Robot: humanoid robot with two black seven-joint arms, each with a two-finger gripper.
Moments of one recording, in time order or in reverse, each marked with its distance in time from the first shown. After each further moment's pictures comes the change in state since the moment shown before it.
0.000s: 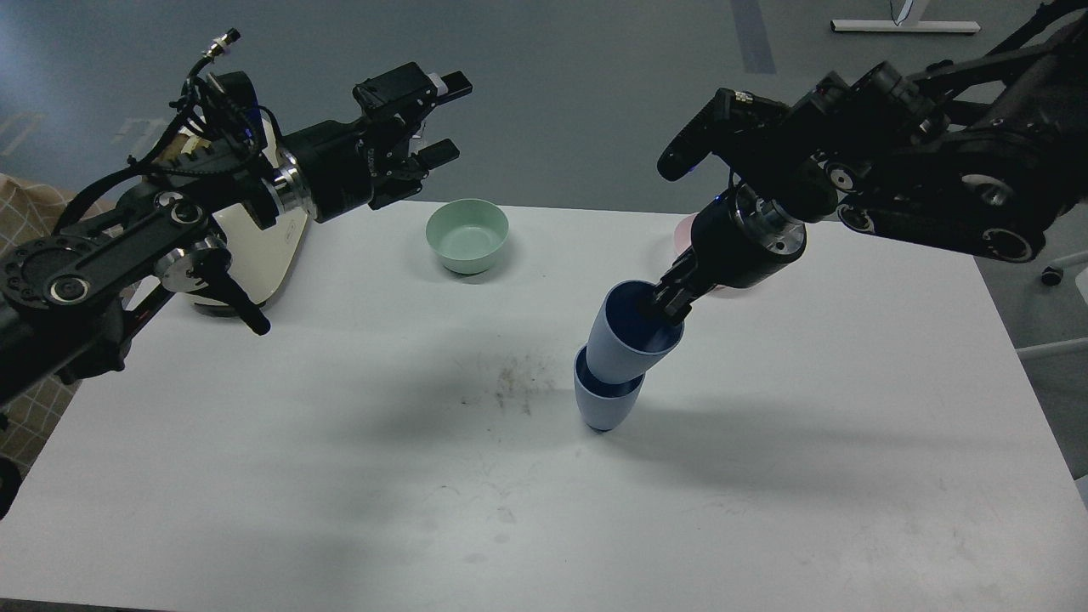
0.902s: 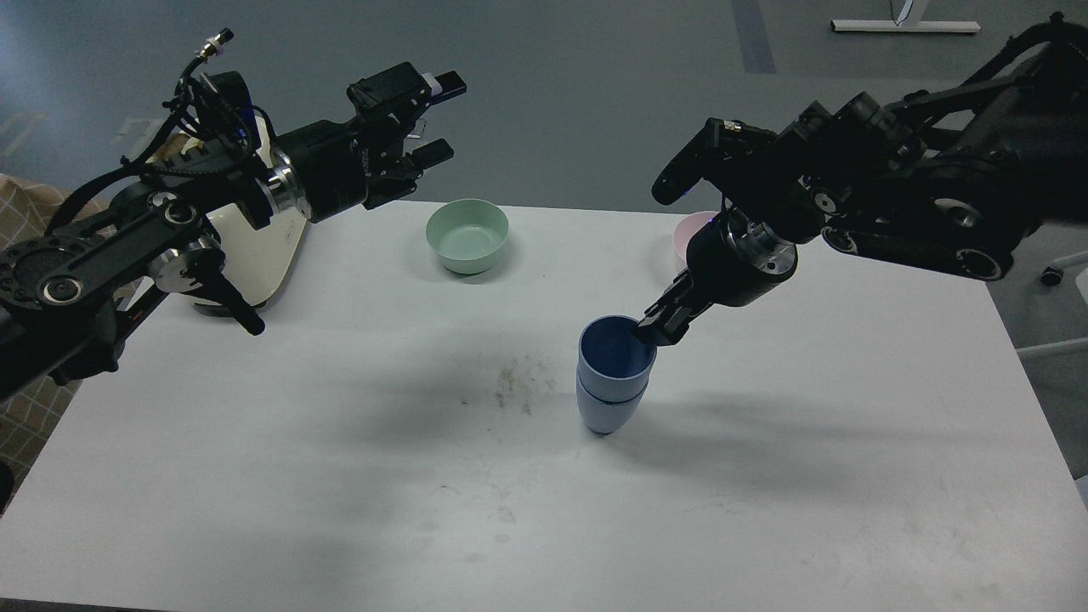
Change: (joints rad) left arm 0.003 0.014 -0.001 -0.003 -0.001 0.000 0.000; right arm -0.056 0.026 -0.007 -0.040 -0.001 0.000 0.000
